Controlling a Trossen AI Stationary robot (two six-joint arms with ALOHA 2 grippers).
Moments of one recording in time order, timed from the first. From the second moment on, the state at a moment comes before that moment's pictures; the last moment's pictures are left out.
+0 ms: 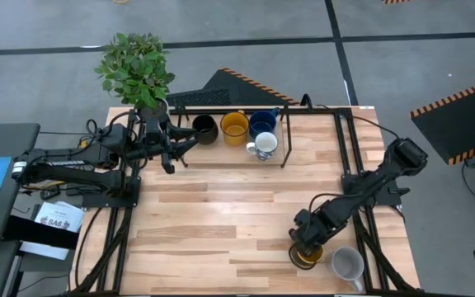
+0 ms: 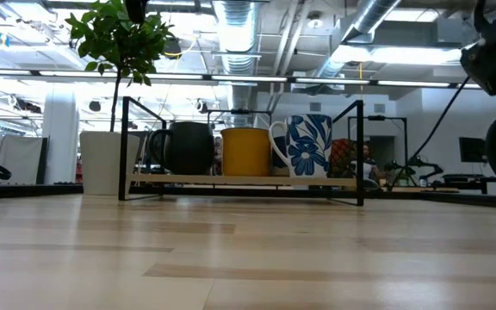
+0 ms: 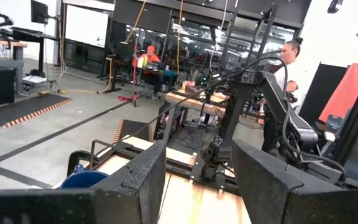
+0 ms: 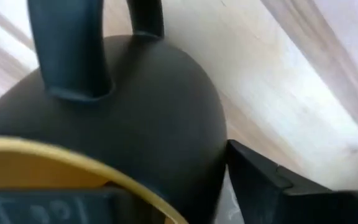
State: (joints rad) left arm 0.11 0.78 0.71 0.28 -0.15 -0.23; right arm 0.62 1.56 0.98 -0.83 -0.24 1.46
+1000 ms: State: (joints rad) left arm 0.11 0.78 0.71 0.29 -0.15 -0.22; right arm -0.10 2.03 1.96 -1.12 0.16 0.45
